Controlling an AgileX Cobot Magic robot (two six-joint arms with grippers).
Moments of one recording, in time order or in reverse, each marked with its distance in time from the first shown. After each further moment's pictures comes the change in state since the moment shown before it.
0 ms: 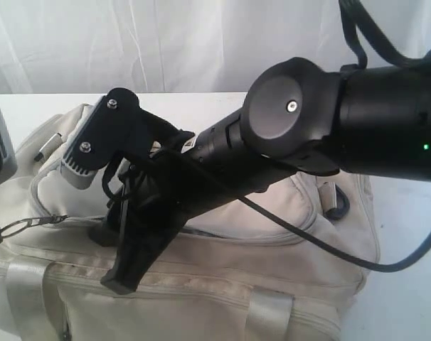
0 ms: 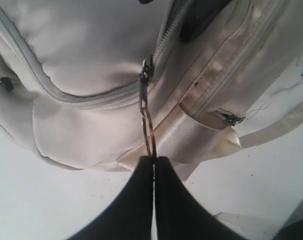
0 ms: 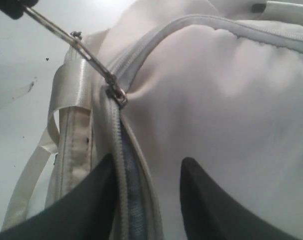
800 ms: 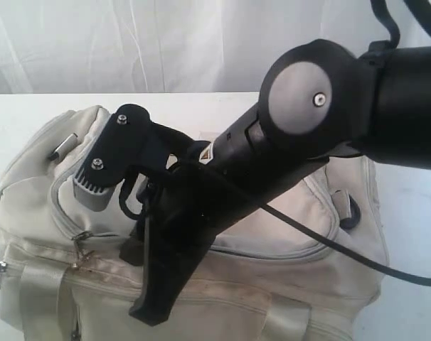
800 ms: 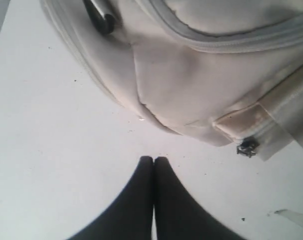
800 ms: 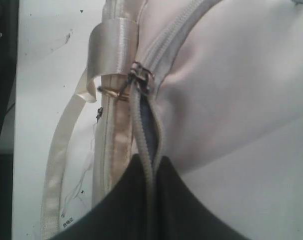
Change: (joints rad) left arm 0.000 -0.002 0.002 0.225 0.068 -0.124; right arm 0.006 -0.060 -0.002 -0.199 0.214 0.206
